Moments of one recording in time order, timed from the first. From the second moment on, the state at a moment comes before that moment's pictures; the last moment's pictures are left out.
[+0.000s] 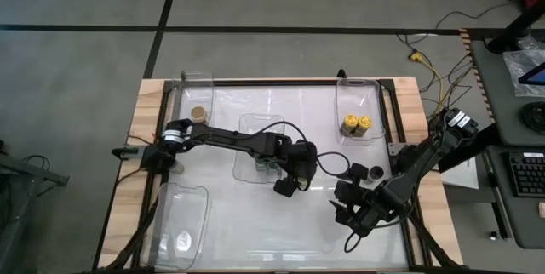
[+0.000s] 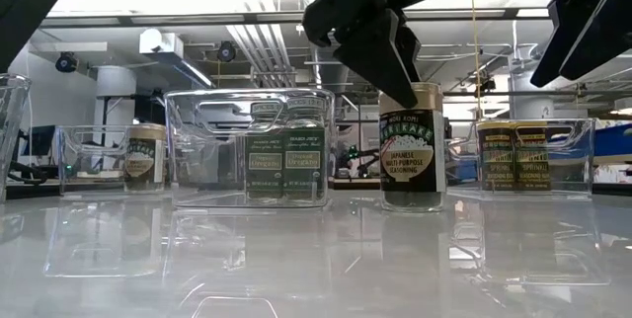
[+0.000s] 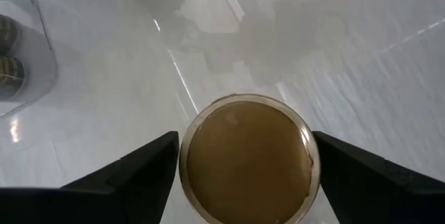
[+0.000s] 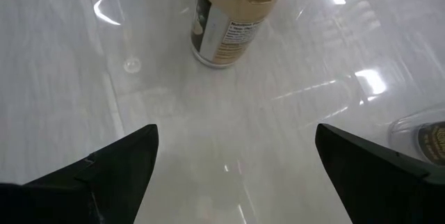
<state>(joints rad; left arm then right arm) -0.09 2.17 1.87 -0.71 0.07 0.40 0.74 1.52 1.02 -0.88 0.63 0.99</state>
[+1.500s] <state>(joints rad) -0.30 2.04 2.12 -1.04 0.07 0.16 0.69 1.52 1.02 -0.88 0.66 0.85</state>
